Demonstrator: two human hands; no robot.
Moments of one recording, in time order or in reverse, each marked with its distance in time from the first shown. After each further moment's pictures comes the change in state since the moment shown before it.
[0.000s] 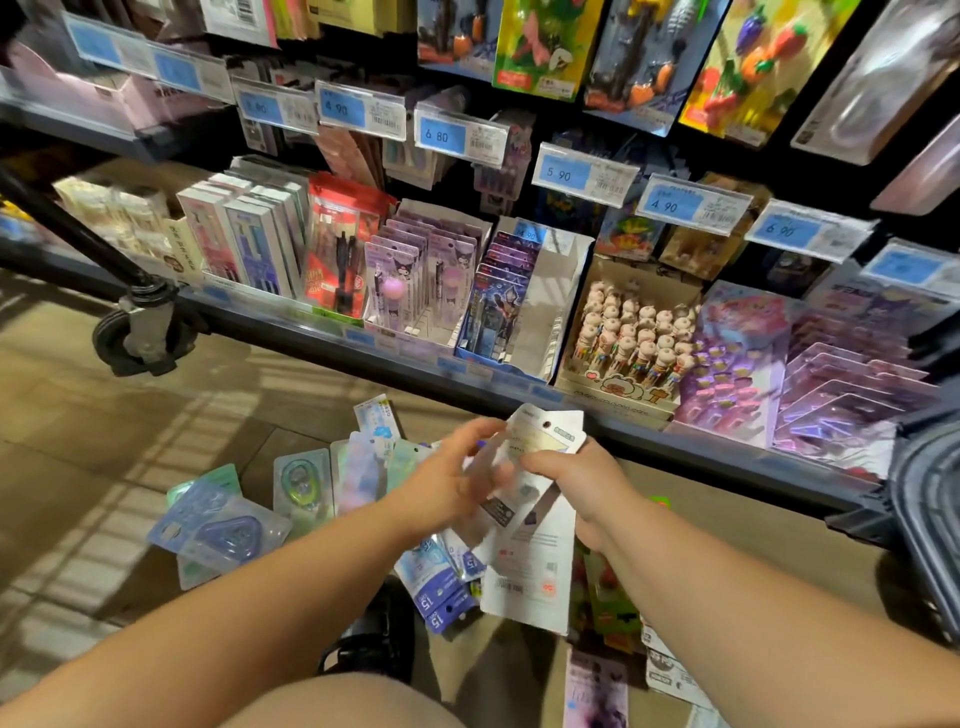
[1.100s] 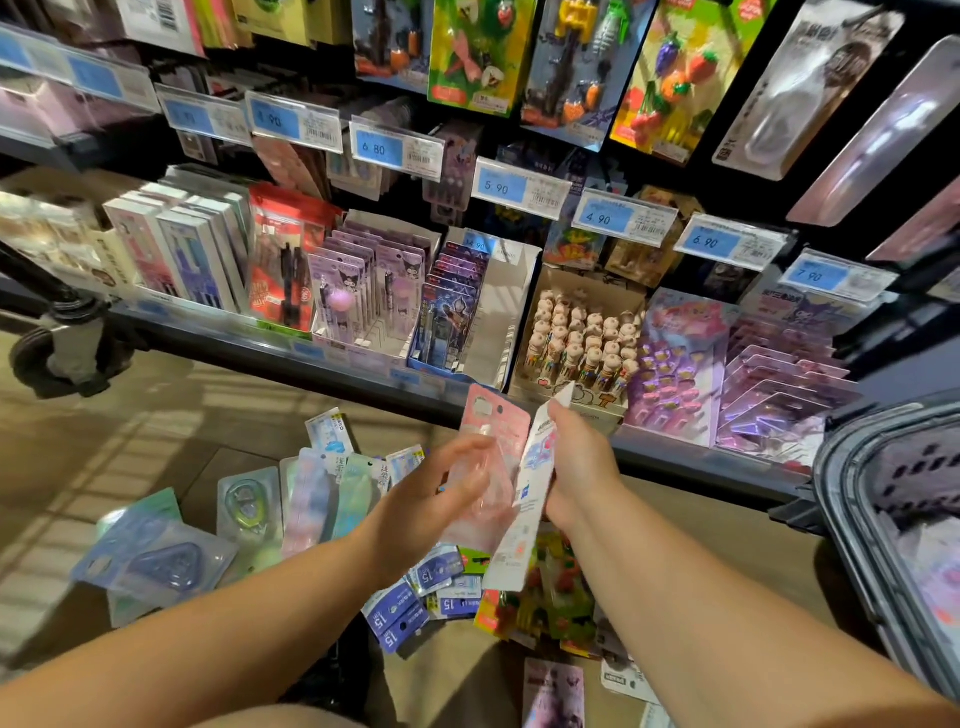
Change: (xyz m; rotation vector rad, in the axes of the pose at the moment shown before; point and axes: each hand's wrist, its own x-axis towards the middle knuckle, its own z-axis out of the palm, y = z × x) left_hand -0.011 0.028 0.028 -0.091 0.022 0.100; right_hand -0.011 -0.037 -0.023 0.489 0.091 0.041
